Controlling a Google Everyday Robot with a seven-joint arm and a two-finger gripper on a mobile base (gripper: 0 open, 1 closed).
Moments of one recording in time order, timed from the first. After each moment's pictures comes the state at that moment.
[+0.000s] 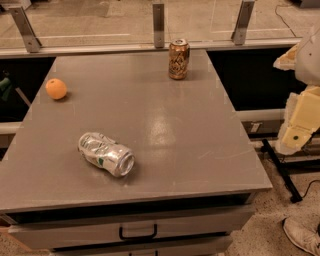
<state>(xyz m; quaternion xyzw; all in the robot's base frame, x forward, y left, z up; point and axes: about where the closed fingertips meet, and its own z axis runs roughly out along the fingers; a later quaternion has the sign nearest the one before) 0.438 -0.217 0.976 -0.60 0.78 -0.03 0.16</state>
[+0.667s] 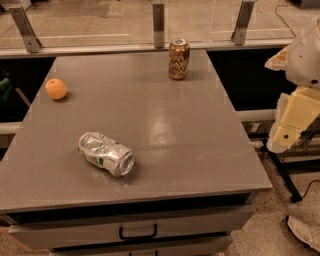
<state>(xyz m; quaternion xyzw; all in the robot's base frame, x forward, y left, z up) 0.447 -0.207 0.970 -0.61 0.77 -0.03 0.17</state>
